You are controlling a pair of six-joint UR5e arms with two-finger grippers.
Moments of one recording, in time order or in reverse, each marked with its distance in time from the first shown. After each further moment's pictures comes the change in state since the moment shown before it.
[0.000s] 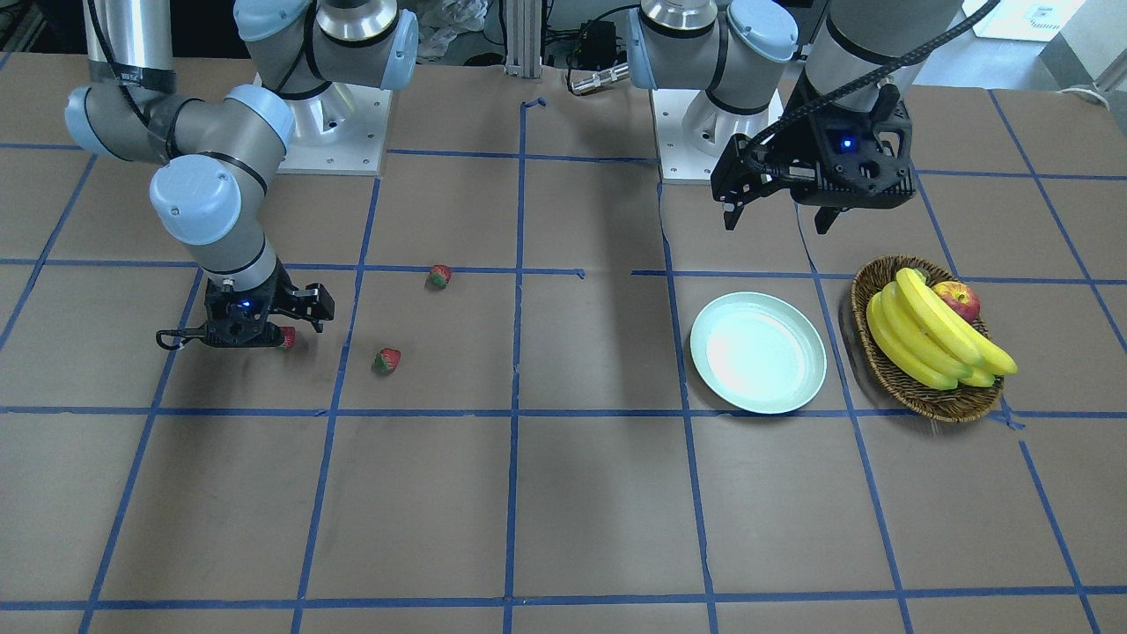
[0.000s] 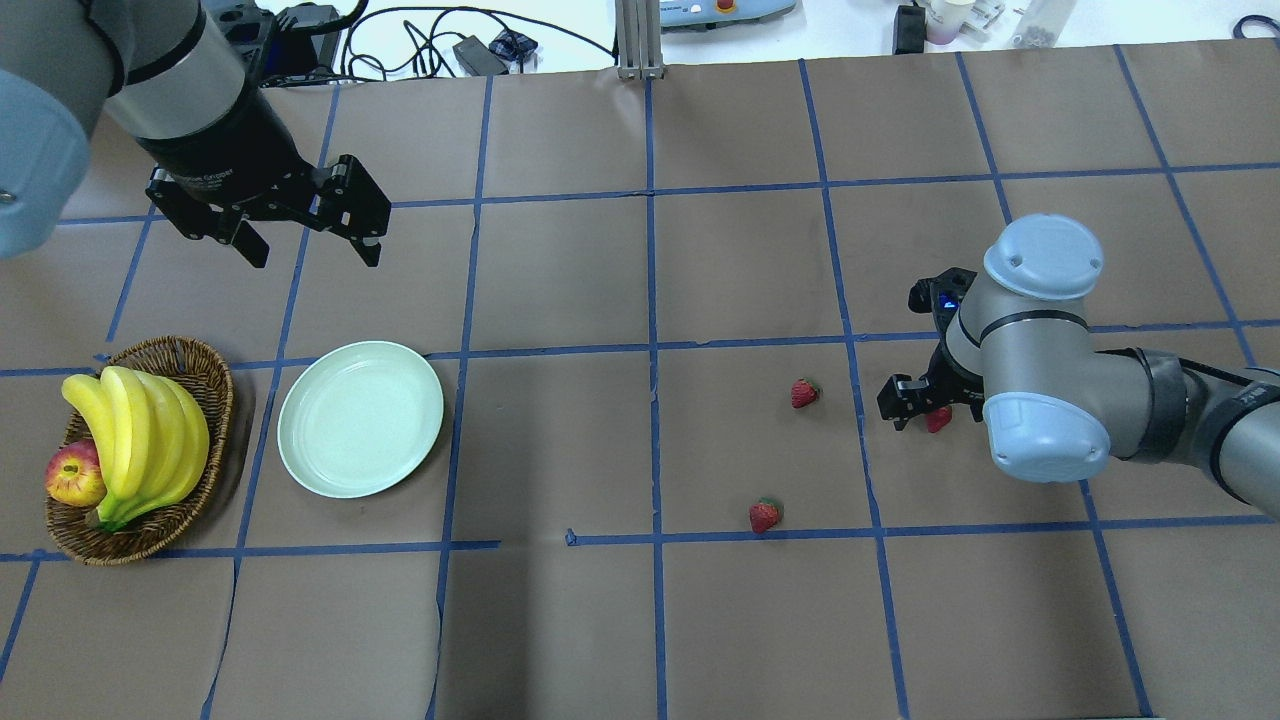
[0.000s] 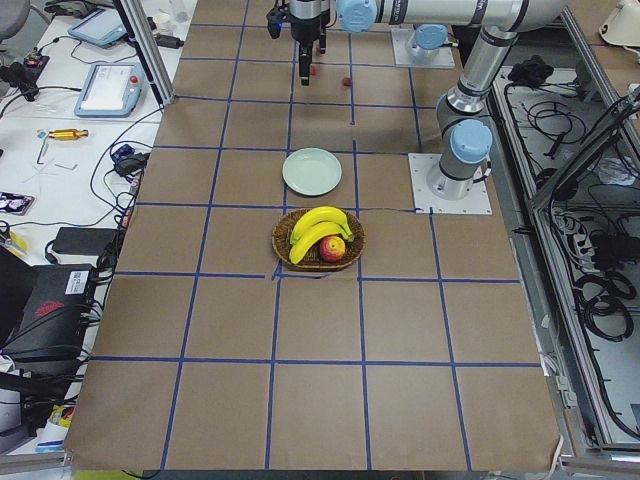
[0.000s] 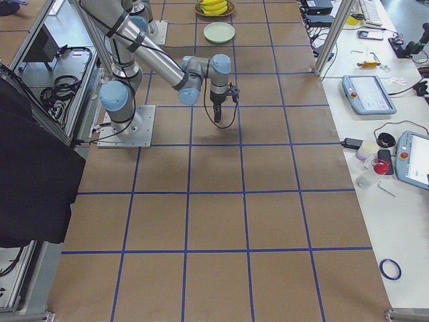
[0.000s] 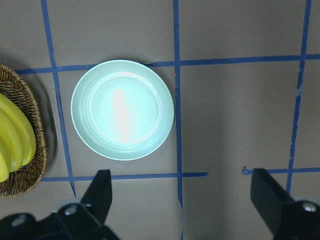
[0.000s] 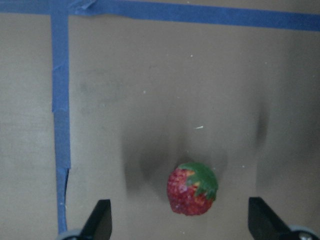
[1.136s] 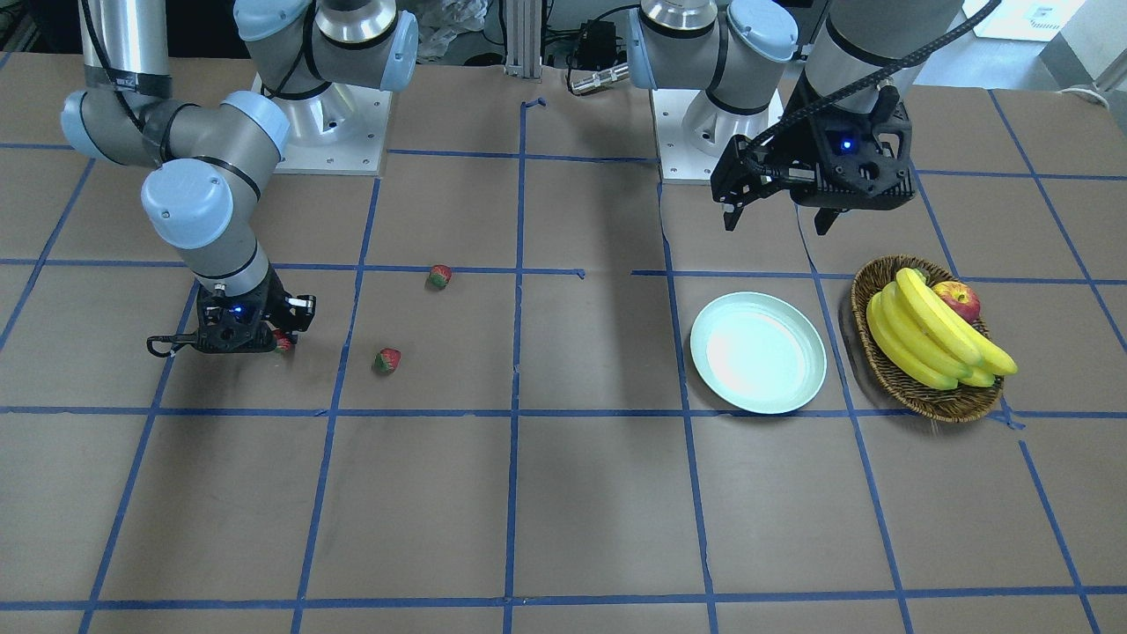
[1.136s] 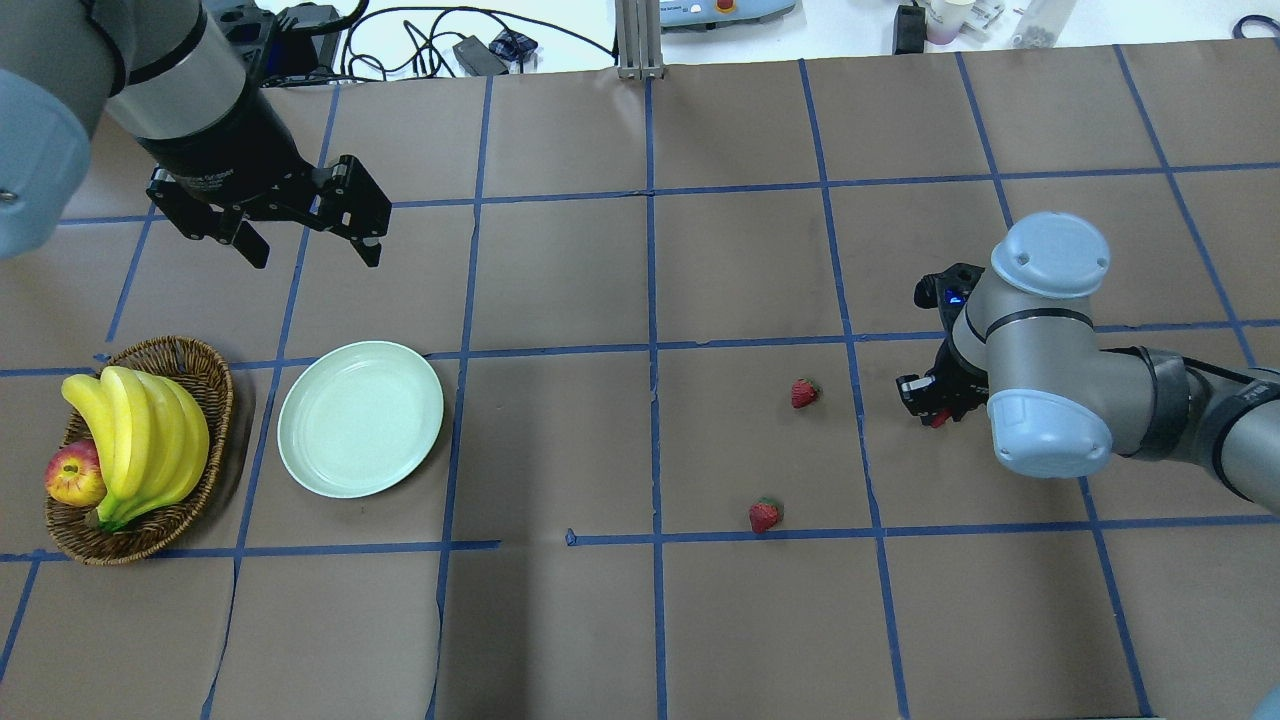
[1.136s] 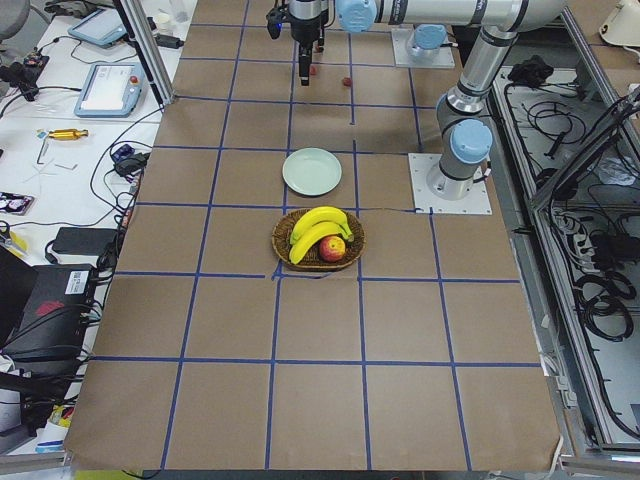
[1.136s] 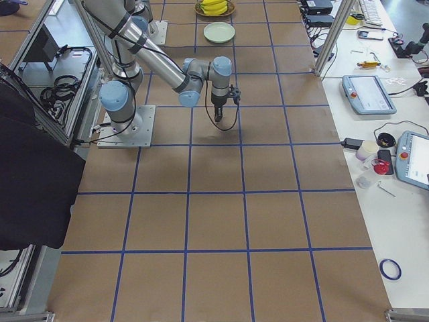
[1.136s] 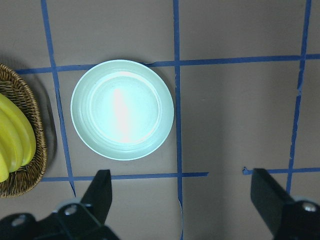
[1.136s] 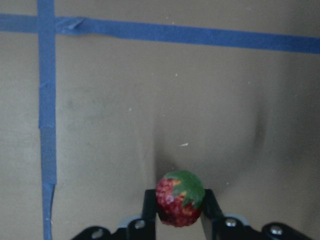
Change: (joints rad) left arm 0.000 -0.001 0.000 0.000 0.000 0.000; right arm -0.013 0.009 -0.016 -0.027 -0.002 -0.024
